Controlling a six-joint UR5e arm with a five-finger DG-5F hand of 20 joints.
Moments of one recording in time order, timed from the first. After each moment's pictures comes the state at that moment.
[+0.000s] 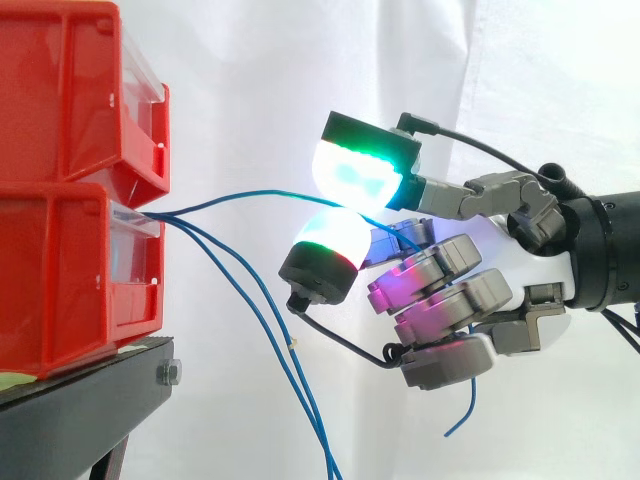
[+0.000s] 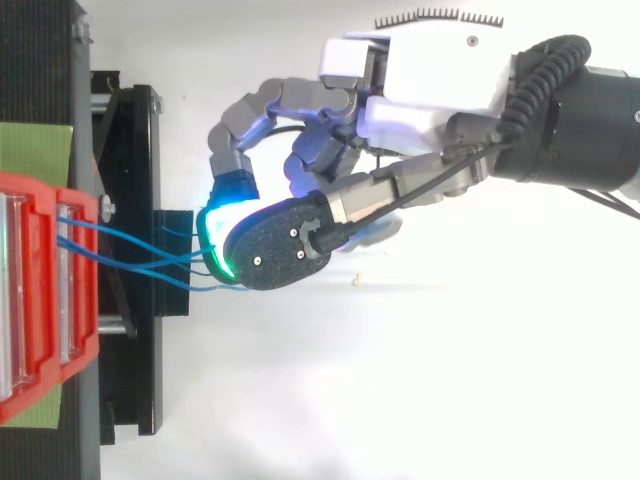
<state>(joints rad) 0.11 -2.31 -1.10 -2.97 -1.41 0.06</state>
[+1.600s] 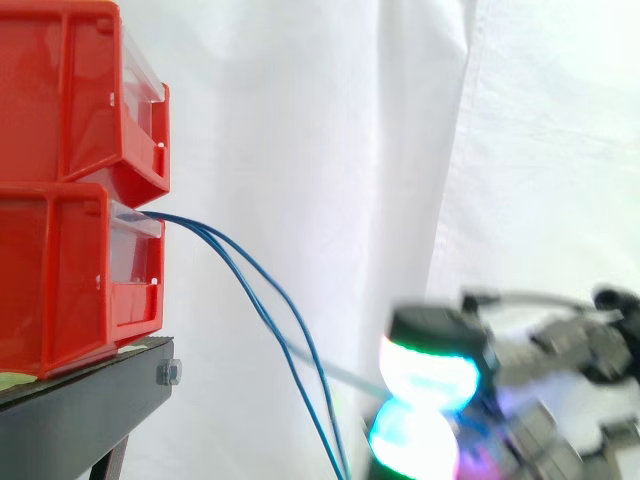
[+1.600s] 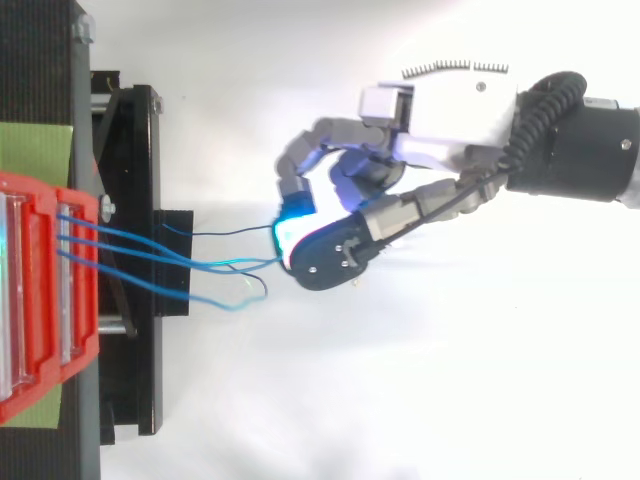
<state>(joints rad) 0.11 -2.31 -1.27 -2.97 -1.41 -0.01</state>
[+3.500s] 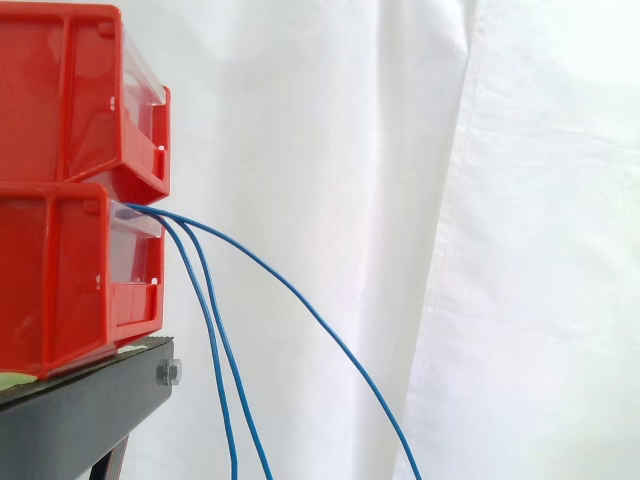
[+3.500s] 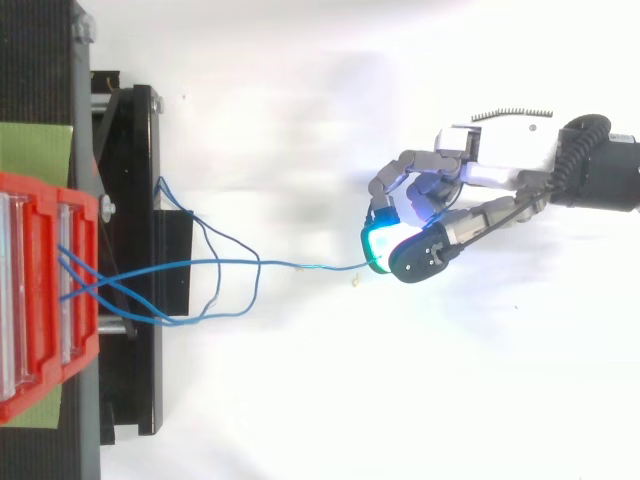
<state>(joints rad) 0.11 -2.31 -1.62 -2.58 -1.42 0.00</state>
